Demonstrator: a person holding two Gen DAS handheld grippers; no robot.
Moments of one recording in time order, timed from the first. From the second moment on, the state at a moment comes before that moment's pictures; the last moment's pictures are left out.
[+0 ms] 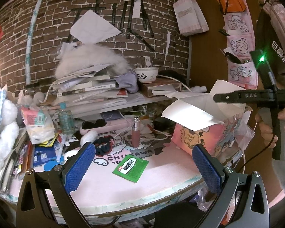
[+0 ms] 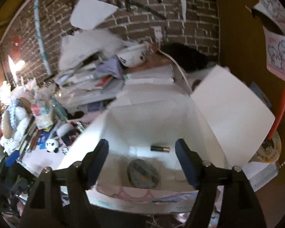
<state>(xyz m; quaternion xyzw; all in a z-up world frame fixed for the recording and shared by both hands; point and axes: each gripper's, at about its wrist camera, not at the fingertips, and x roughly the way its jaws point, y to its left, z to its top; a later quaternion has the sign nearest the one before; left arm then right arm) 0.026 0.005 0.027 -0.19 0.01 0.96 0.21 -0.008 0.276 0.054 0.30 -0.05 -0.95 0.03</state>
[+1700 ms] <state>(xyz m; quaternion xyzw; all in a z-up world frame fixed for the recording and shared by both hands) -0.010 -0.075 -0.033 -0.27 -0.04 0.96 0.06 -0.042 0.073 -0.079 0.29 0.07 -0.93 0.22</state>
